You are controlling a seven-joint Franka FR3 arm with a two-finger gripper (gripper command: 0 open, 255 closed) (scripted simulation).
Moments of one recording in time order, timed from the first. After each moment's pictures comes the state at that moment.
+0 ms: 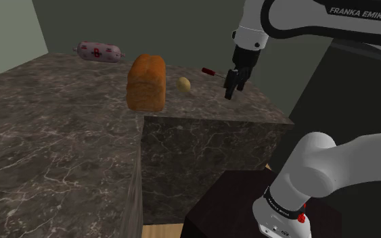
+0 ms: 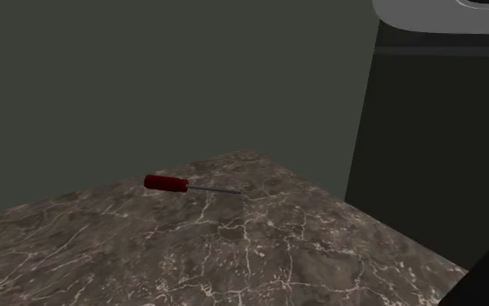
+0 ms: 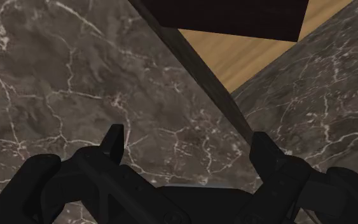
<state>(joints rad) 0.02 -0.80 0.03 -2.38 -0.04 1.60 0.01</state>
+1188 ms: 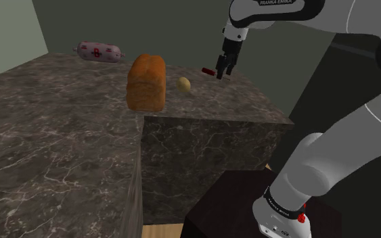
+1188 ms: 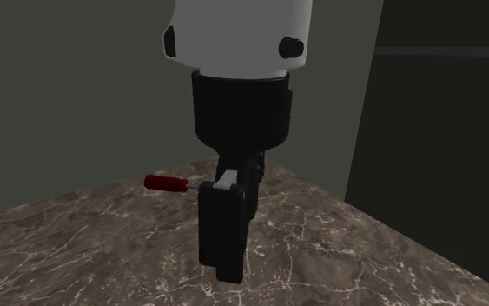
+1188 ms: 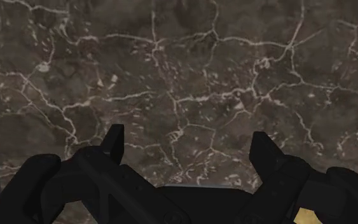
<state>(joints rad) -0.04 -0.32 -0.25 -2.04 -0.09 1.75 -0.31</state>
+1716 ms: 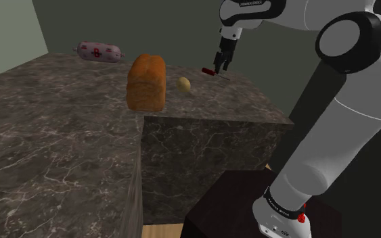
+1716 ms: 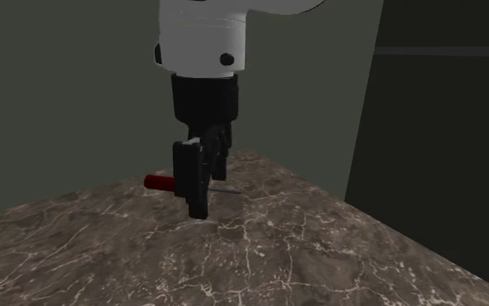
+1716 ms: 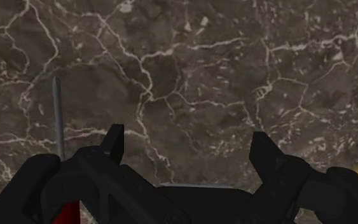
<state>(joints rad) -0.08 -0.02 -0.36 -1.76 0.00 1.76 -0.50</state>
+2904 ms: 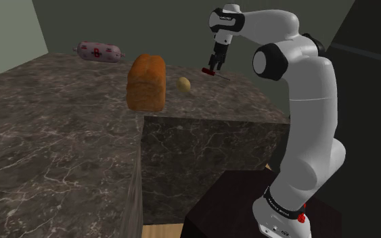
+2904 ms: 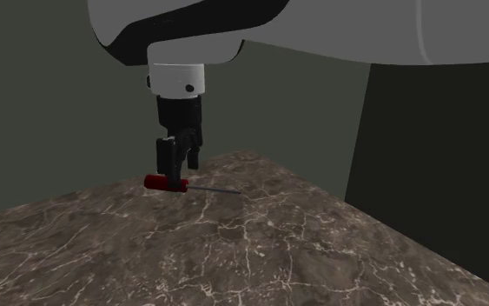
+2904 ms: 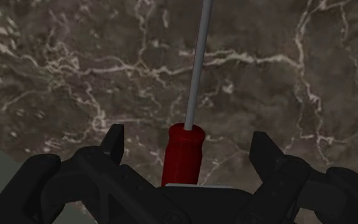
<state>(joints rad) -0.27 0.52 -0.39 -1.15 0.23 1.64 -0.71</state>
